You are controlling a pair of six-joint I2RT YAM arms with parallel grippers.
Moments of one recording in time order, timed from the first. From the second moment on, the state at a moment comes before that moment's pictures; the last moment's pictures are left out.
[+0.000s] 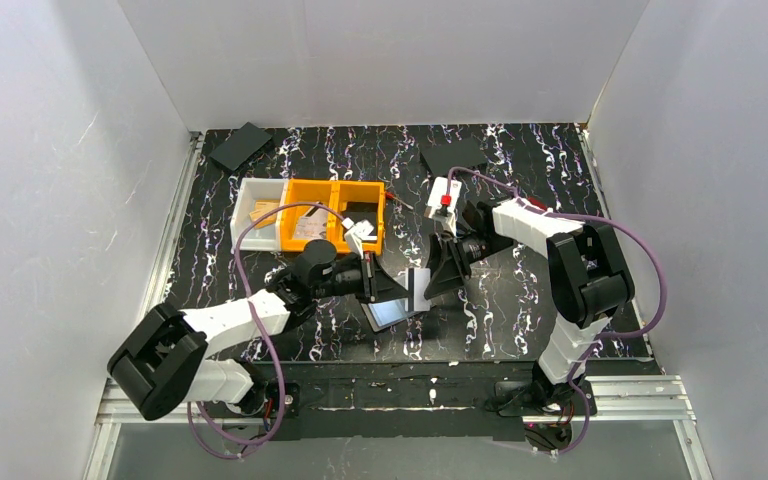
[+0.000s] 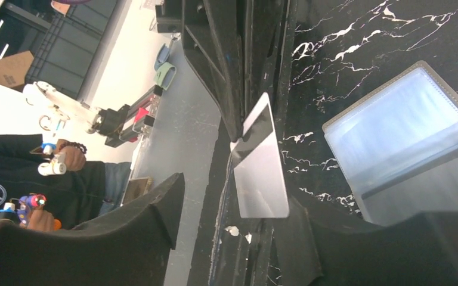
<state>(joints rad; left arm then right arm) -0.74 1.28 0.49 0.49 0.55 -0.87 0.41 1.79 1.15 -1.15 -1.48 -0.94</state>
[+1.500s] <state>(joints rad) -0.74 1.25 0.56 0.43 0.27 -1.83 0.64 1.21 1.21 -0.74 -0.66 -1.08</state>
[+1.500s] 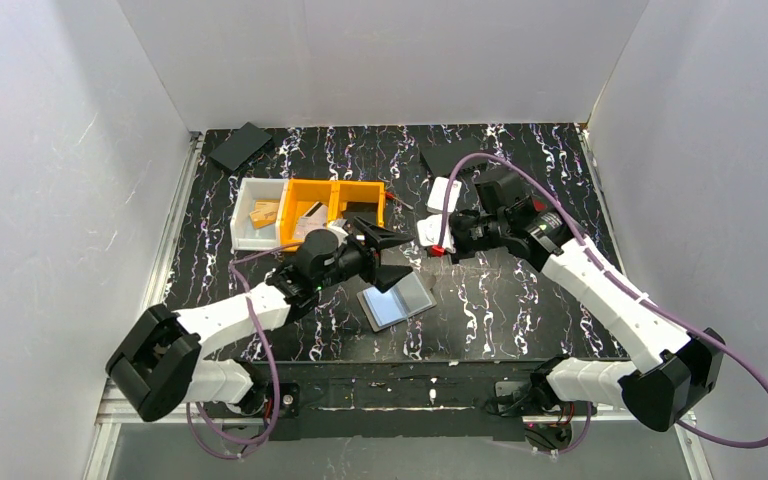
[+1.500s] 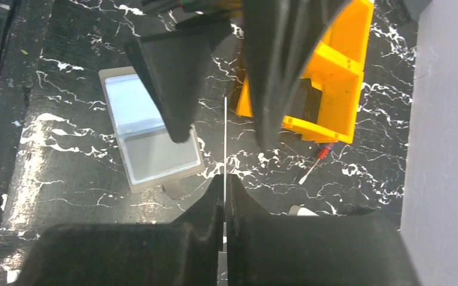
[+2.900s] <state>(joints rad) -0.62 1.23 0.59 0.30 0.56 -1.00 0.44 1.04 1.06 -0.86 -0.97 -0.90</state>
